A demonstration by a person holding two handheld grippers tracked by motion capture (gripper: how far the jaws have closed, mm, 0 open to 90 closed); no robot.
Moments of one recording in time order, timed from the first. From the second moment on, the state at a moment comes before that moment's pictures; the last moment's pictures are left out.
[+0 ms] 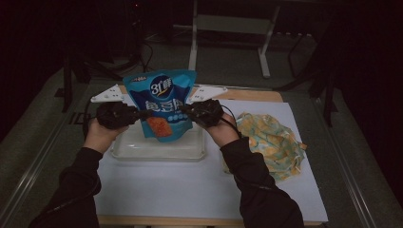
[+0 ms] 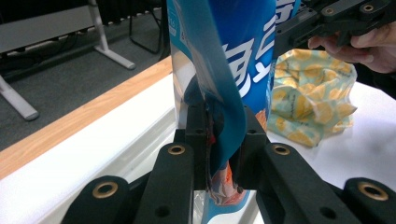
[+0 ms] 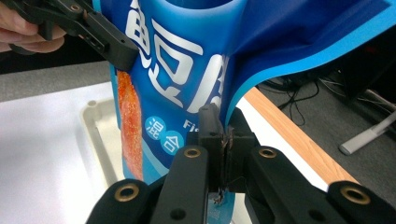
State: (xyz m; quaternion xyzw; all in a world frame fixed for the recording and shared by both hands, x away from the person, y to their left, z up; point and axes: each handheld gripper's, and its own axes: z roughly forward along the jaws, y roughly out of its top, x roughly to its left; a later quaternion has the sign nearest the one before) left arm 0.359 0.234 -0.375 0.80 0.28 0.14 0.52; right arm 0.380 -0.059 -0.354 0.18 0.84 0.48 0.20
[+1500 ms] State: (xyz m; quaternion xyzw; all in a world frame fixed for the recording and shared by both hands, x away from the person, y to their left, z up) left arm 0.388 0.252 -0.457 0.81 0.27 0.13 0.50; right arm 0.393 -0.038 -0.441 0.24 0.83 0.46 0.18
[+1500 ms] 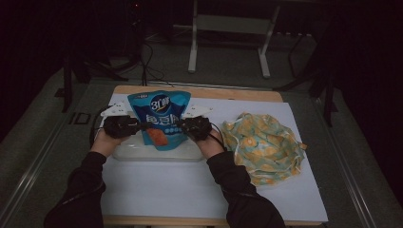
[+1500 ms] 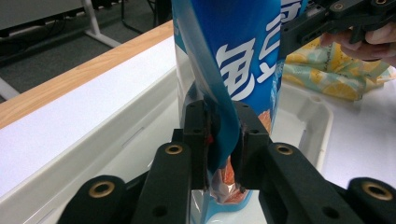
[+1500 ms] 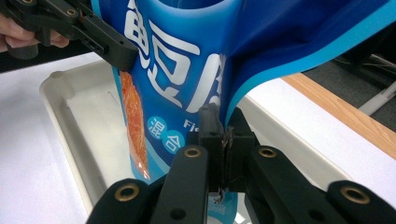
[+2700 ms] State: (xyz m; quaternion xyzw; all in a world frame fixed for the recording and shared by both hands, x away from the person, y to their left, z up) left arm 0.335 0.253 -0.443 0.78 0.32 0.14 0.51; right arm 0.383 -0.078 -0.421 0.24 0.84 0.47 0.14
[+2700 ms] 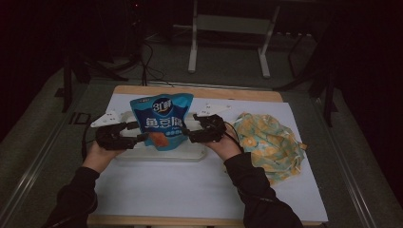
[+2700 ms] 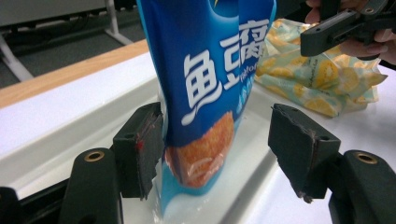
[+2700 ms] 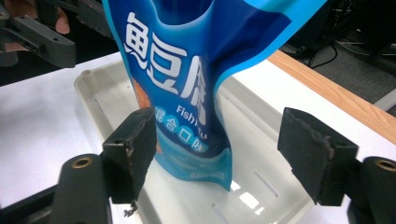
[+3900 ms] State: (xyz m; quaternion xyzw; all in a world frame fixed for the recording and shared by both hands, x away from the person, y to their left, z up) left arm 0.262 0.215 -0.470 0.77 0.35 0.08 0.53; right arm 0.344 -0.148 -0.426 0.24 0.84 0.47 0.16
